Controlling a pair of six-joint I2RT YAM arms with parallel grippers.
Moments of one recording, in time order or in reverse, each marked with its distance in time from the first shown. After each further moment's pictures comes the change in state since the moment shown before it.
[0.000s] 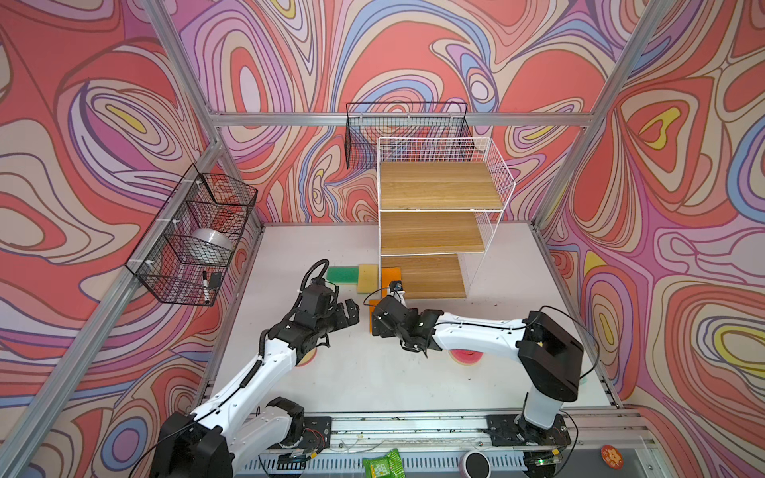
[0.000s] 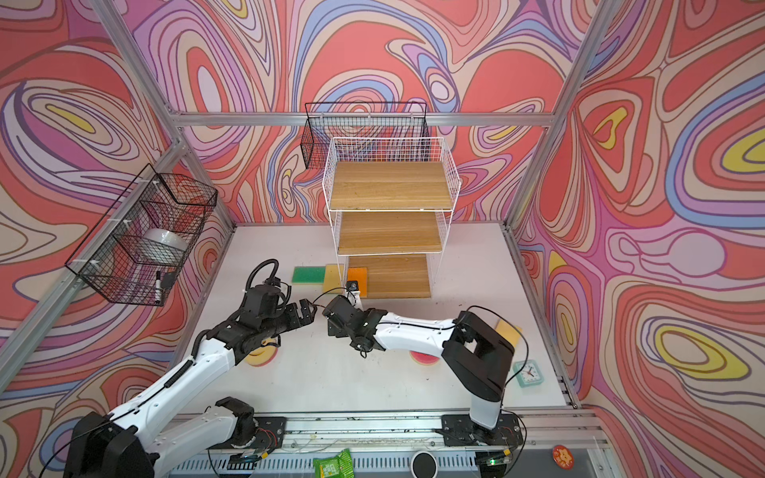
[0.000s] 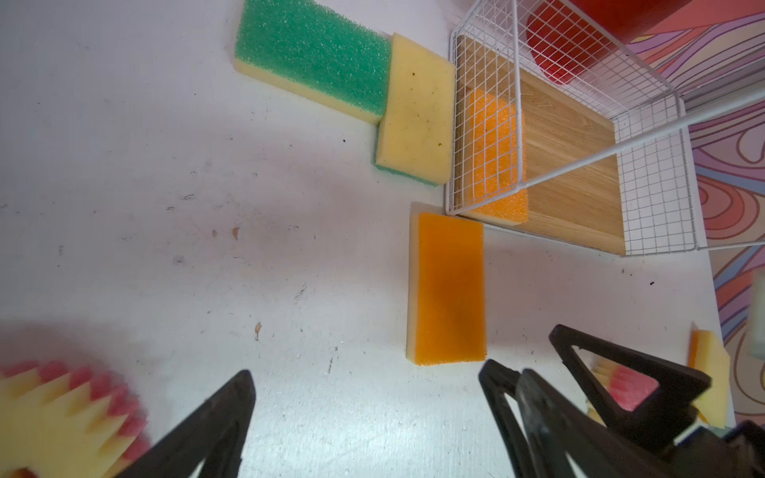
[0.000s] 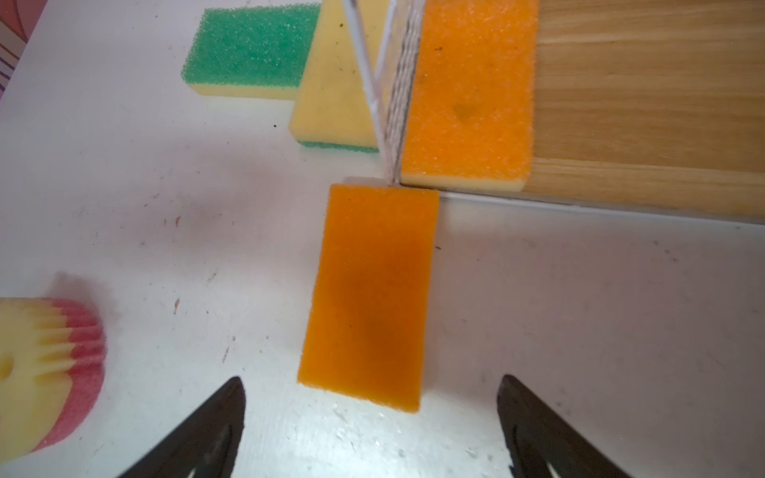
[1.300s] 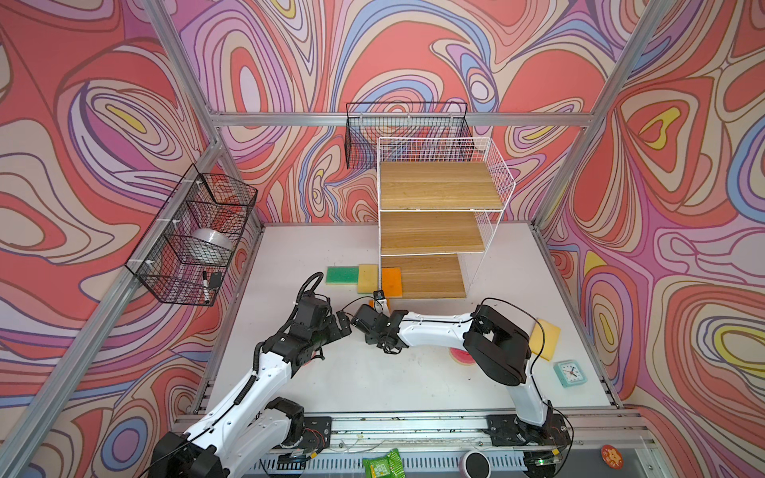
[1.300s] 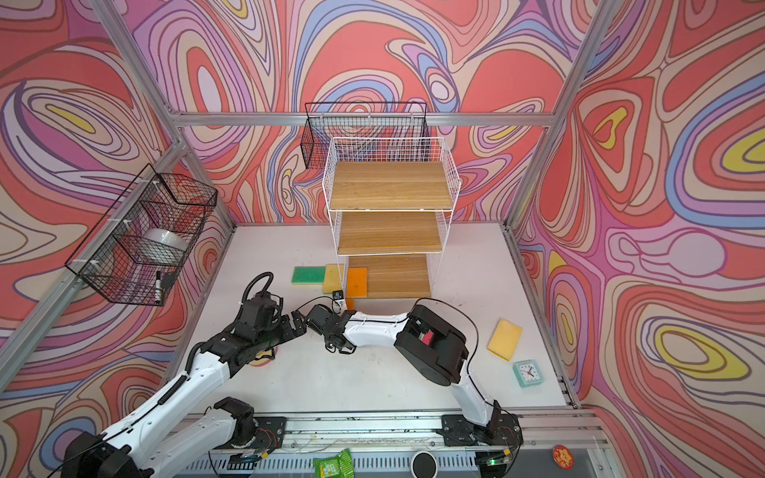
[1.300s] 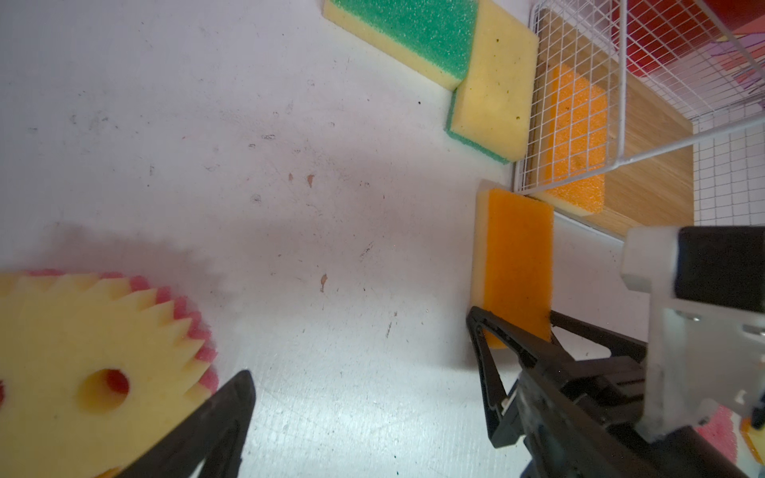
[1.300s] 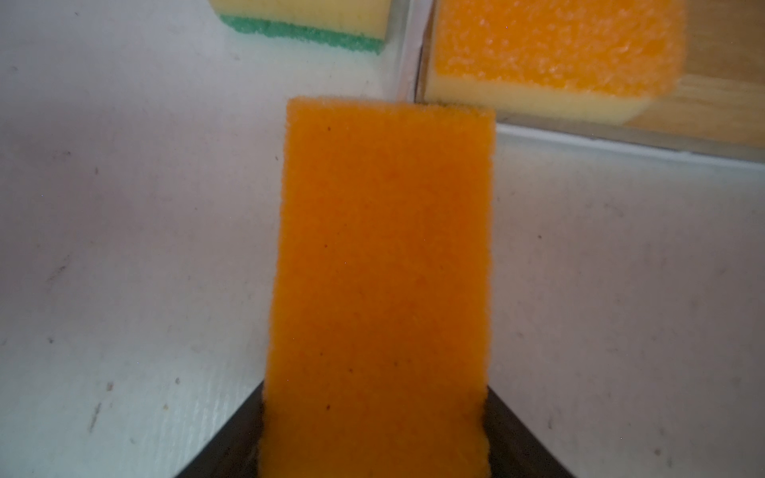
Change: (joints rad) left arm 0.013 -0.086 -0.098 -0.049 -0.053 -0.053; right arm 0.012 0.241 0.185 -0.171 0.032 0.027
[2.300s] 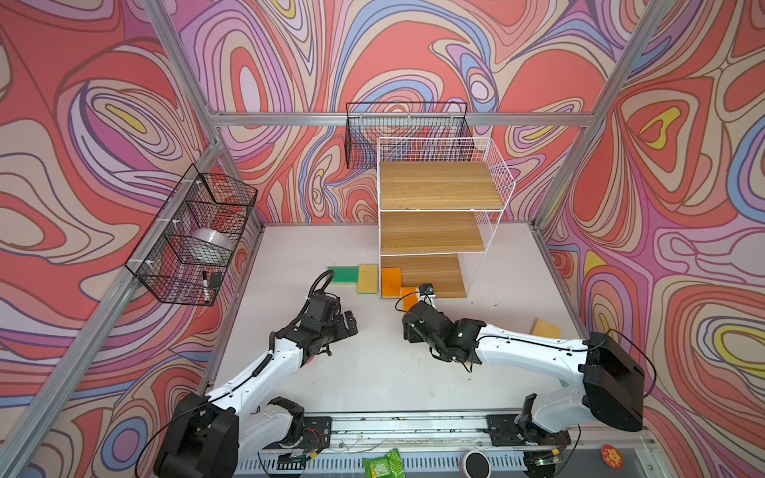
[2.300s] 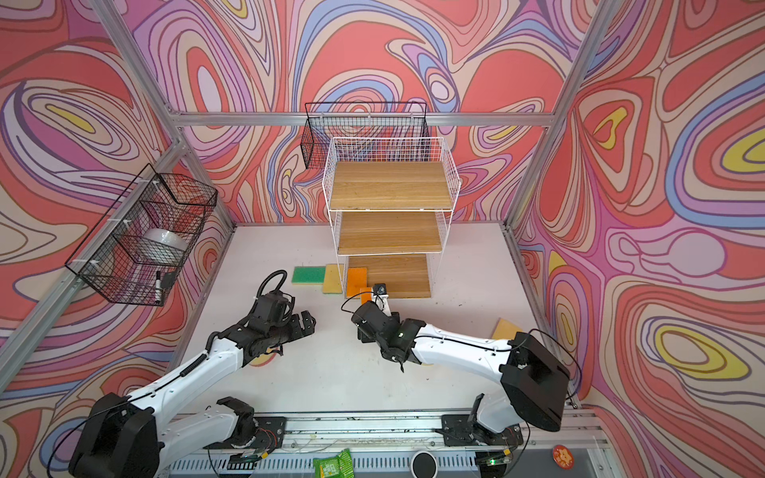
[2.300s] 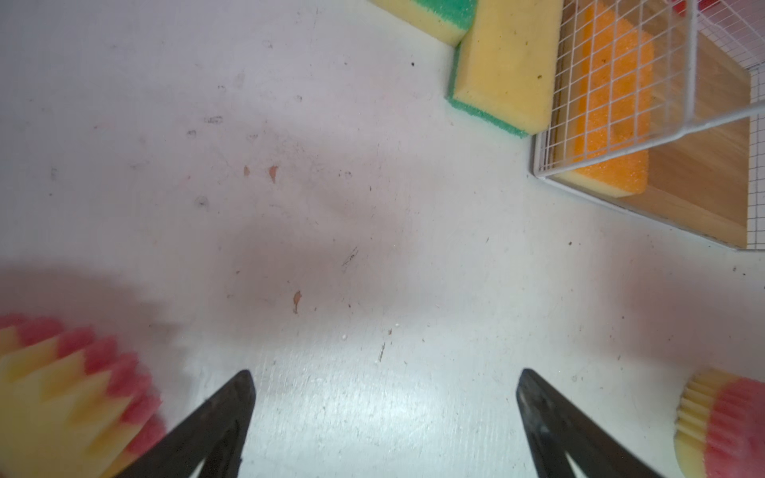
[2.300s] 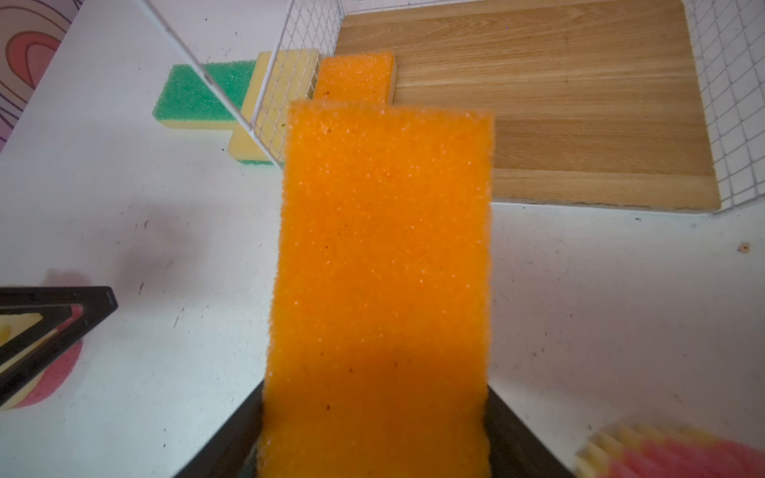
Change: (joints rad) left arm -0.027 0.207 0.021 0.132 0.023 0.031; right arm -0.133 -0.653 -0.540 0.206 -0.050 -0.107
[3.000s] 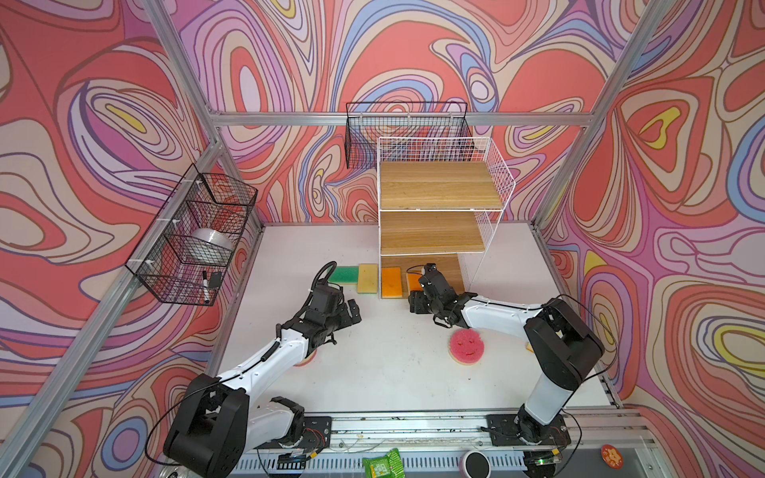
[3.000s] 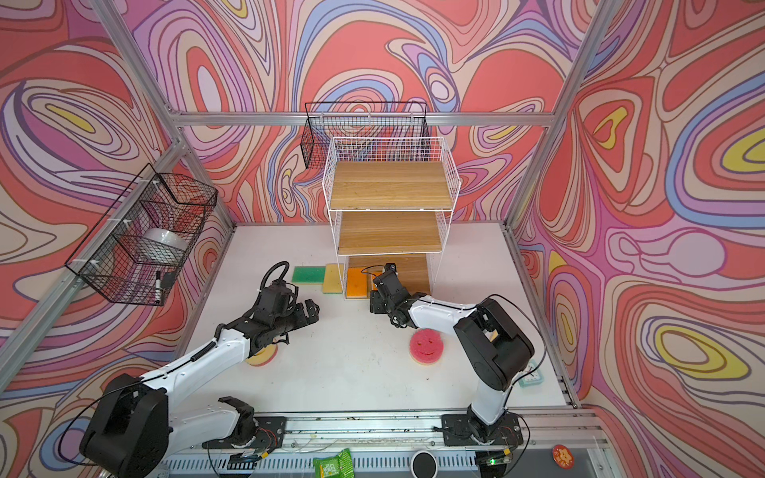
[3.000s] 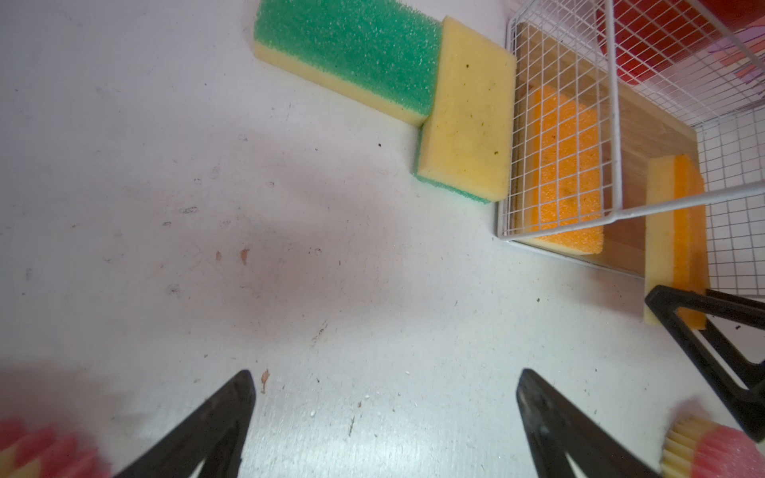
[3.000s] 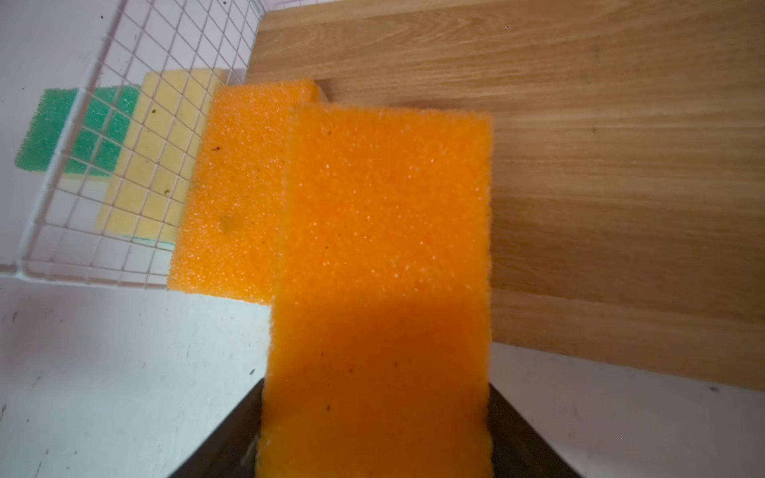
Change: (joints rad) left arm 0.000 0.078 0.043 0.127 -0.038 0.011; right arm -0.275 0.320 0.124 0.209 -0.236 -0.200
